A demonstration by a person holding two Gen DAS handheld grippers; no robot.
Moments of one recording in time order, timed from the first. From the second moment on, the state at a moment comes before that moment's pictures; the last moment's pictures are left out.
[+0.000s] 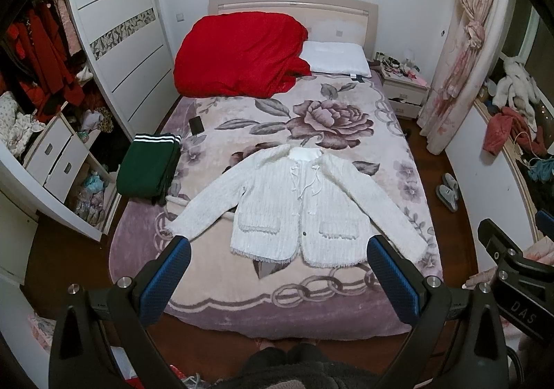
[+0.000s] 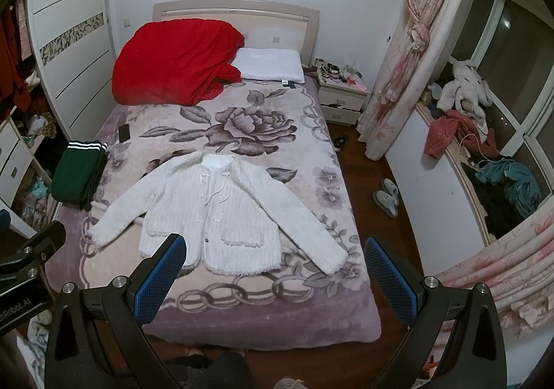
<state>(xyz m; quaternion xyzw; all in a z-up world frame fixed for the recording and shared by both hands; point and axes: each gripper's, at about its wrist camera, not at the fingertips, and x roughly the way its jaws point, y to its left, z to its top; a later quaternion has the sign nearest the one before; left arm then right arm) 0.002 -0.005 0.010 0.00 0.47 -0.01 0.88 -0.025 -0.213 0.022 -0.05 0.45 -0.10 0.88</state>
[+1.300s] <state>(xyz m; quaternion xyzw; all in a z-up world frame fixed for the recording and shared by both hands) 0.020 -0.001 0.016 0.00 0.47 0.00 0.88 0.006 -0.204 0.046 -0.05 0.45 -0.10 0.89</state>
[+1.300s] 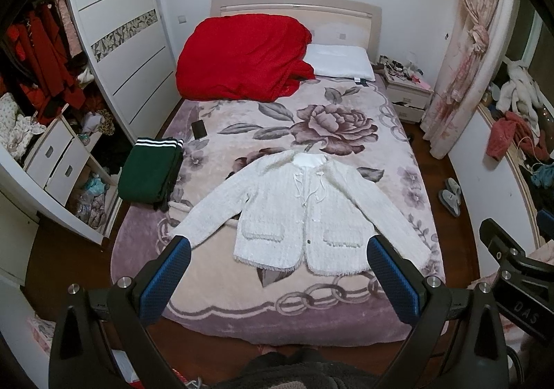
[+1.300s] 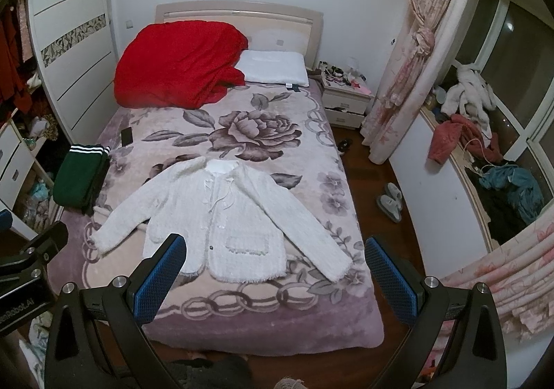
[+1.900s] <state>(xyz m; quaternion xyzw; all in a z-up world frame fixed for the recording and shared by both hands) 0.025 0.002 0.016 0.00 0.47 0.00 0.88 0.006 -0.202 0.043 -0.05 0.45 -0.10 0.89</state>
